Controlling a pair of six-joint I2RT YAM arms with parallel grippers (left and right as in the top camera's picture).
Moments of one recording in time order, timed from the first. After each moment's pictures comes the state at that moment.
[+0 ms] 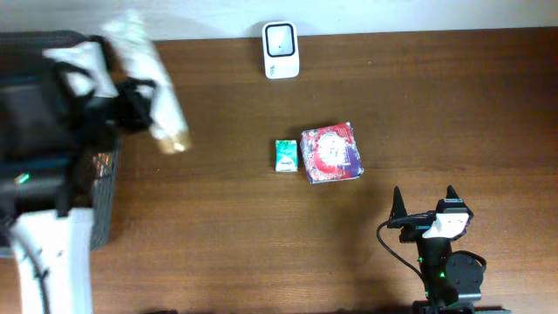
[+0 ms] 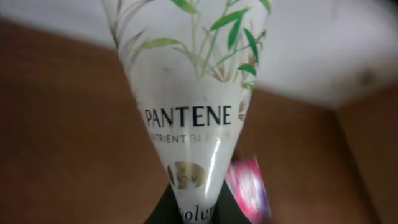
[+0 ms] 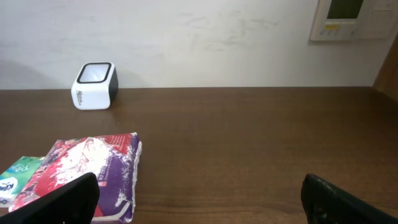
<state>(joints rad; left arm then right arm) 0.08 1.32 1.58 -0.88 0.43 -0.30 -0.01 0.01 0.01 -0.08 0.01 0.01</state>
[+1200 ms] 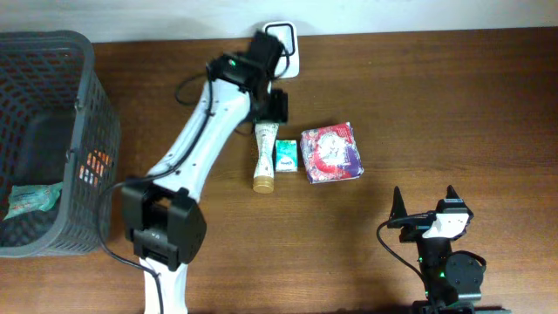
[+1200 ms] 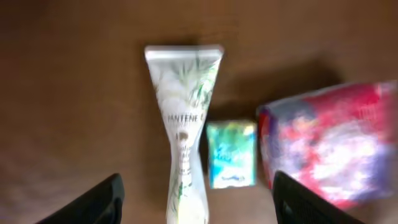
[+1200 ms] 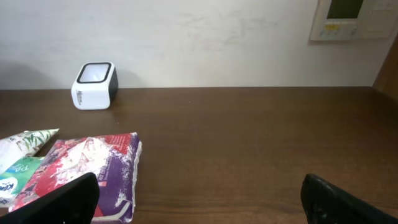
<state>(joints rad) -0.43 2.13 2.13 -1.25 -0.01 -0.37 -0.01 0.01 0.01 -0.08 0.01 0.01</state>
